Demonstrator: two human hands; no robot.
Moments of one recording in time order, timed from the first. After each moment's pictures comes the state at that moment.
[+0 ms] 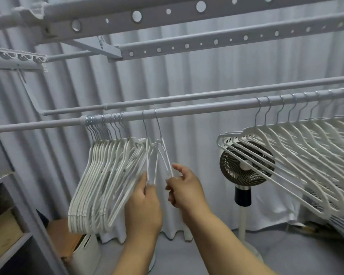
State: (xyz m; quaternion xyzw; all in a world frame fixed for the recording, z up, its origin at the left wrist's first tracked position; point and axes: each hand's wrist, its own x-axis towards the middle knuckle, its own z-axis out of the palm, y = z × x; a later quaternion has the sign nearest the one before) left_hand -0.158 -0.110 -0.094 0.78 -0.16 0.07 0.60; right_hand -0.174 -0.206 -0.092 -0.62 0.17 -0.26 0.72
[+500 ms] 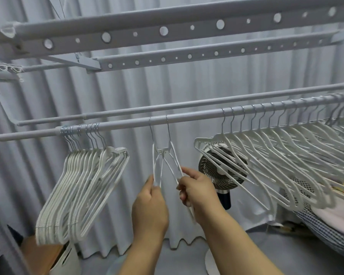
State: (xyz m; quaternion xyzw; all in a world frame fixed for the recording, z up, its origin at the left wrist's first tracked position) left_hand -0.201 -0.161 -0.088 0.78 -0.20 0.03 0.60; right_hand -0.237 -0.261 -0.079 -0.57 0.20 -0.31 0.74
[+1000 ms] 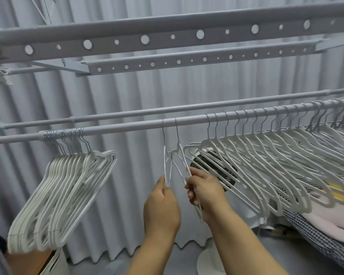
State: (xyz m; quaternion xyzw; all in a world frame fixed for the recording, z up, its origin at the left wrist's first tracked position) left_hand -0.225 -0.210 -0.091 0.79 -0.24 0.02 0.57; right_hand -0.269 -0.307 -0.077 -0.55 0.21 -0.32 0.74
